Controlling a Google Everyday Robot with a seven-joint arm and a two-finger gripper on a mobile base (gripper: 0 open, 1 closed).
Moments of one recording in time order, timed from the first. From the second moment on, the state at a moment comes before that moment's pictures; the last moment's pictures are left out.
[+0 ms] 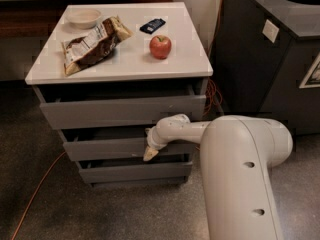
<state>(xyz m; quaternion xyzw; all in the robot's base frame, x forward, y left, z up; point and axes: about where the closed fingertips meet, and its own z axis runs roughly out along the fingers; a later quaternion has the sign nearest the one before) 0.734 0.032 0.419 -0.69 0.67 0.03 0.28</state>
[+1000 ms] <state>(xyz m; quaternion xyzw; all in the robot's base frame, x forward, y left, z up) 0.706 0.026 0.416 -0.69 0.68 0.03 0.27</state>
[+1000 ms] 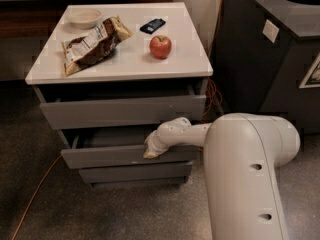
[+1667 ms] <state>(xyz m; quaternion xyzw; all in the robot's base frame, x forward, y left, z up) 0.681 0.036 0.410 -0.69 0.67 0.05 0.26</state>
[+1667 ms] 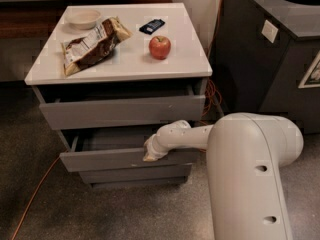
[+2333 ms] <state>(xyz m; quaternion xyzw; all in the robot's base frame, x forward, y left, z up) 0.679 0.037 0.418 -0.69 0.67 0.05 0.26</state>
